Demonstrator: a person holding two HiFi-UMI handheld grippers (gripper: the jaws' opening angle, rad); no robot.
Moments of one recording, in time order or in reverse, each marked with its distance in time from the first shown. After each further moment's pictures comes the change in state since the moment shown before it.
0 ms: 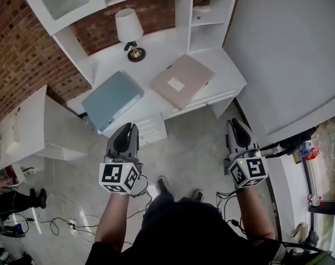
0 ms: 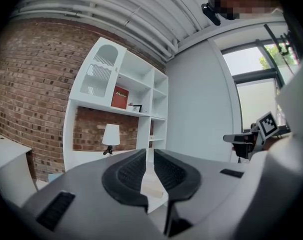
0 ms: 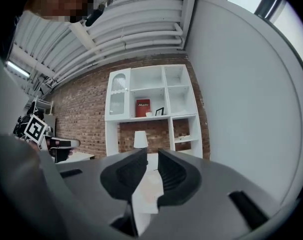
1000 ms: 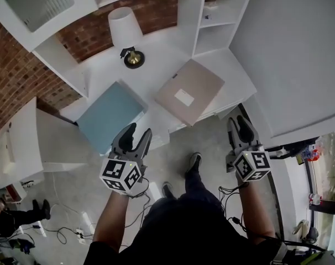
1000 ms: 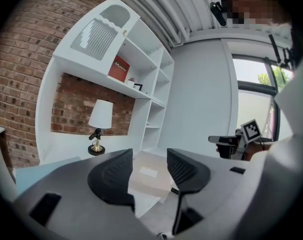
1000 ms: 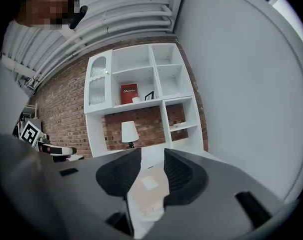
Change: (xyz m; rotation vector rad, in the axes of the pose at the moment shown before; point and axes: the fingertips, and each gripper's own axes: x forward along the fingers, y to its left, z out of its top) left arm 0.136 0.080 -0.042 -0.112 0.169 -0.199; right arm 0.154 -0.029 -0.042 0.115 0.112 -0.090
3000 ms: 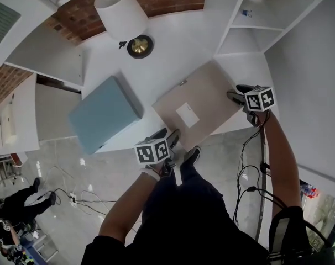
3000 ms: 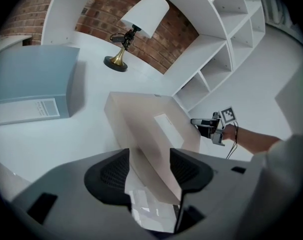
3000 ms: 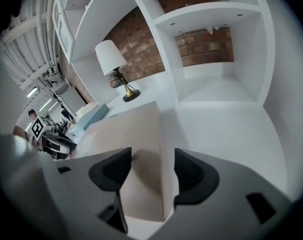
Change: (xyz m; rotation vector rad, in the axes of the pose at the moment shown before) left arm 0.228 0.030 -0.196 -0.653 0.506 0.250; right arm 0.350 -0.168 -0.173 -0.123 0.840 0.543
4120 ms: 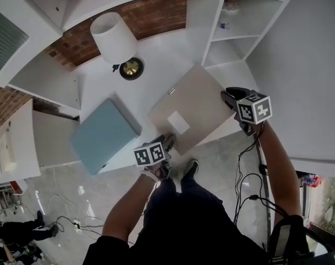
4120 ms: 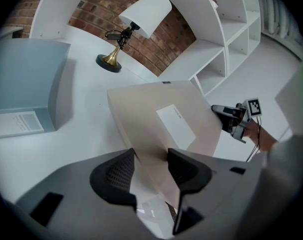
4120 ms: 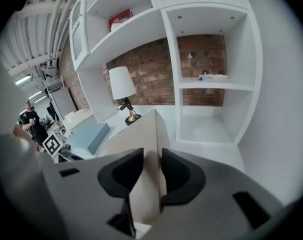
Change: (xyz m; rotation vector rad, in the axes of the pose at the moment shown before) left arm 0.011 0.007 0.022 0.022 -0.007 -0.120; right arm -0.090 0.074 0.073 -0.071 -0.180 -0.190
